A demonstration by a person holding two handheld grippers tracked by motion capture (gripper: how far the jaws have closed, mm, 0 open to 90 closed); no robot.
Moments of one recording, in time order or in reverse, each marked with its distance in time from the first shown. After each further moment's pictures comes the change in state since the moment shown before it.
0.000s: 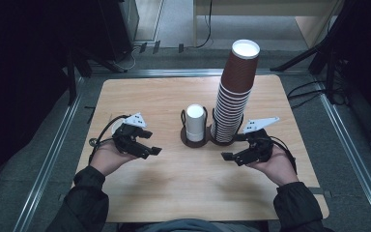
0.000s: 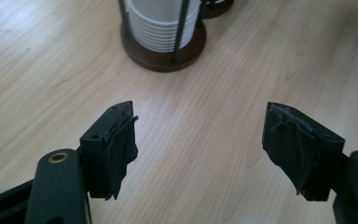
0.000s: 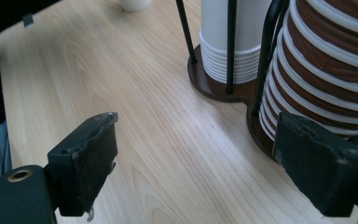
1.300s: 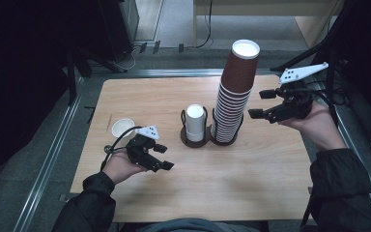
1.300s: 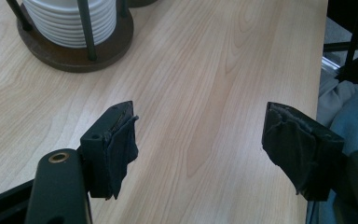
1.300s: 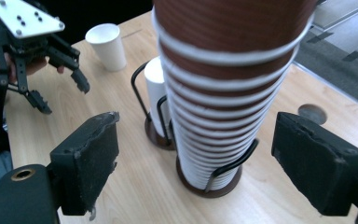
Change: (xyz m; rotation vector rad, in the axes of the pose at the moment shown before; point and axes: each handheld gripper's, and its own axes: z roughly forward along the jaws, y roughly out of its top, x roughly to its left) left arm -0.022 -0.002 0.031 0.015 -0.188 0.020; right arm -0.037 0.092 -0.111 -0.074 -0.070 -0.078
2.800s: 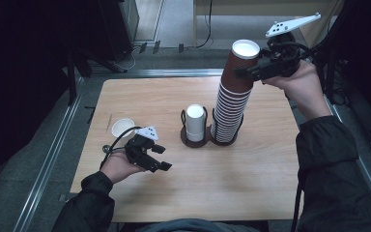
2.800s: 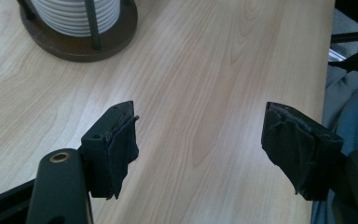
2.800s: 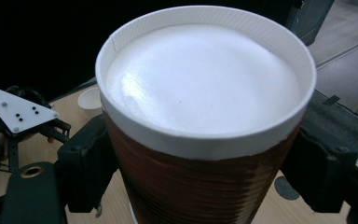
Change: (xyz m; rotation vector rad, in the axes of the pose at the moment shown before) left arm 0.003 -0.004 -0.001 0.036 0.014 0.015; right arm -0.010 0.096 0.007 -0.112 -0.024 -0.044
